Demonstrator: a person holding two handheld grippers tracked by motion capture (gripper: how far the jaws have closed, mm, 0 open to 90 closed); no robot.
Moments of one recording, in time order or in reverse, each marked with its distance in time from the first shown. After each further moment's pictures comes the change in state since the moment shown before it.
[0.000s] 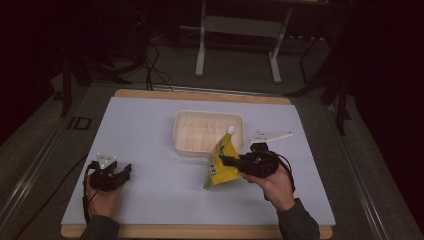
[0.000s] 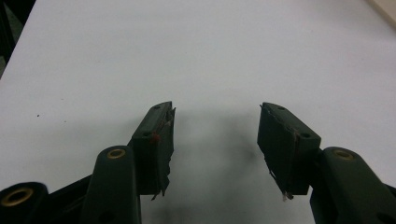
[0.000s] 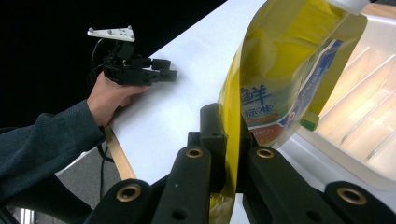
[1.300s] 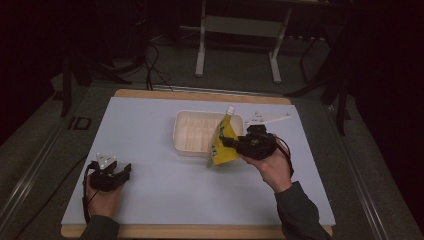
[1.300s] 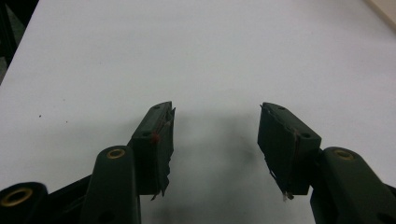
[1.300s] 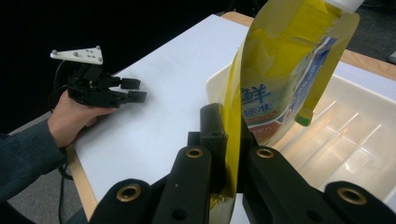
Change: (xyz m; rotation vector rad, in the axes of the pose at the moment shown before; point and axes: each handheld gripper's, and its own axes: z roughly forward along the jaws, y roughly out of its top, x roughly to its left) left arm 0.000 0.000 -0.001 -0.009 0.002 -0.003; right arm -0.006 0.041 0.003 -0.022 -0.117 -0.083
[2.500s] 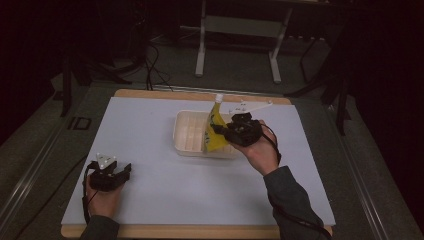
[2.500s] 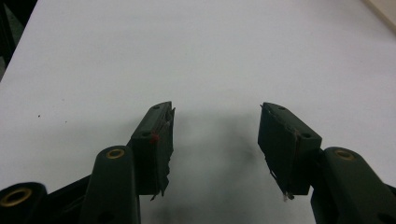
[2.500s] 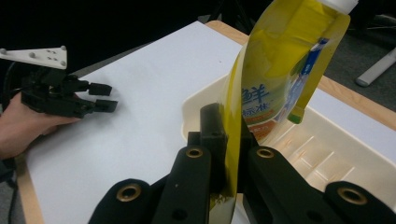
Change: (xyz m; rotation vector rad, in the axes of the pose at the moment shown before) left arm 0.000 0.000 0.000 0.000 -0.005 -0.003; right arm -0.005 0.026 0.033 0.008 -0.078 -0.113
